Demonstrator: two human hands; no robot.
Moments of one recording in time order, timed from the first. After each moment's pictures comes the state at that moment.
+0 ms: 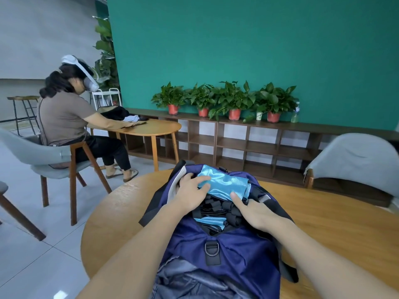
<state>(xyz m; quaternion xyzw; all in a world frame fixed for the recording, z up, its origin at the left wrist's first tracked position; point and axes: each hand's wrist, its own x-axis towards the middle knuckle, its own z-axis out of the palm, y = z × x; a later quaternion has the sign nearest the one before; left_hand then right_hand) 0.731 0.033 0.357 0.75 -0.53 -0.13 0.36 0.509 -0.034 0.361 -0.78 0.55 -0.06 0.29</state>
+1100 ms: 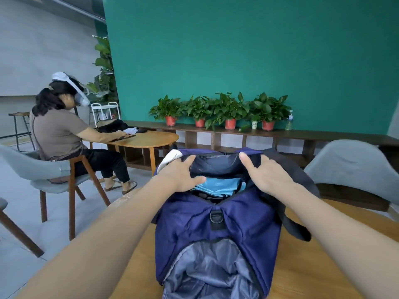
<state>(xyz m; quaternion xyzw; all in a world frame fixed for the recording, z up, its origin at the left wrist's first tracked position) 0.725 0.062 0.490 0.80 -0.60 0.02 0.06 0.475 -0.026 0.495 -0.79 0.53 -0.26 0.16</state>
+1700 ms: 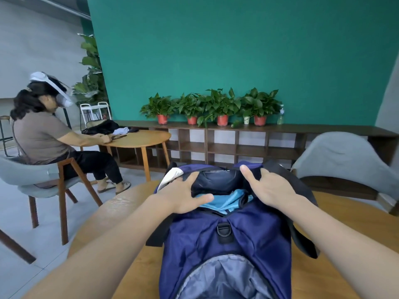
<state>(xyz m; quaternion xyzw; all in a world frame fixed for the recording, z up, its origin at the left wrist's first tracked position) 0.680 0.074 0.452 0.77 -0.62 -0.07 0.07 0.434 -0.039 0.454 -0.80 0.55 -0.21 0.12</state>
